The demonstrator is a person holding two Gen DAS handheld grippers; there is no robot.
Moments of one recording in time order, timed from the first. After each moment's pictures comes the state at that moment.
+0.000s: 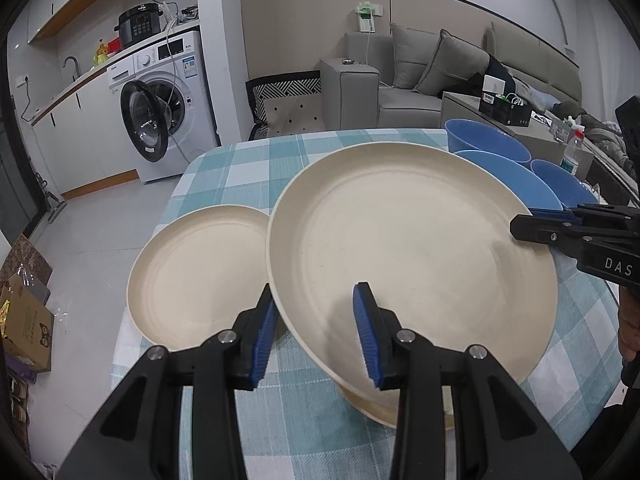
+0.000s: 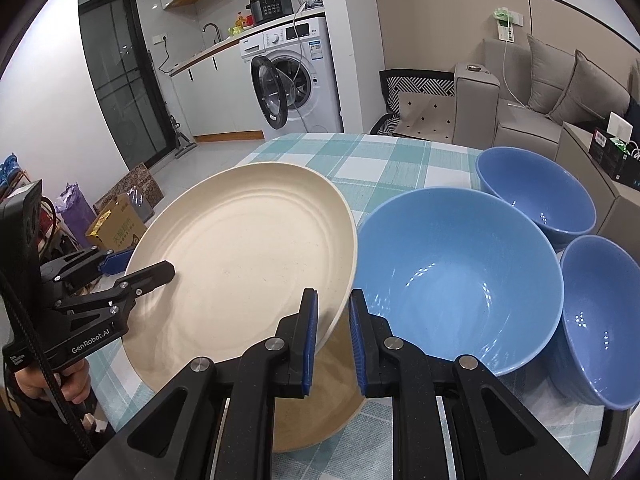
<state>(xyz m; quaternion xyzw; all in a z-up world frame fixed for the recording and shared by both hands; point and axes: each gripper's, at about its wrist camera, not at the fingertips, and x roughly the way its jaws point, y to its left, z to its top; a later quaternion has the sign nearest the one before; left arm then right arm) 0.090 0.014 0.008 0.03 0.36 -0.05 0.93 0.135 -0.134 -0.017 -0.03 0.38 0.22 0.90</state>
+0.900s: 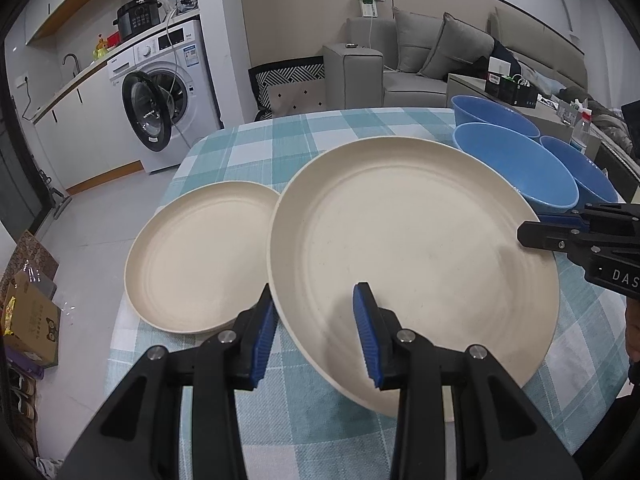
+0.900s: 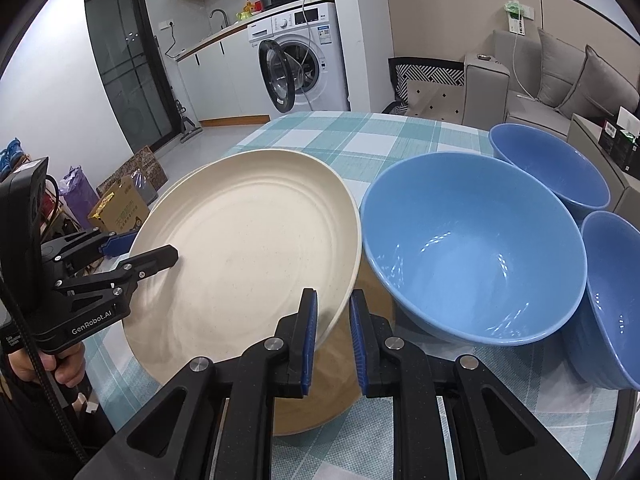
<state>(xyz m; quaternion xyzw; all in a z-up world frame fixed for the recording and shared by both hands) 0.091 0.014 -0.012 0.05 0.39 -0.04 0.92 0.134 -0.129 -0.046 -0.05 0.40 0.23 0.89</state>
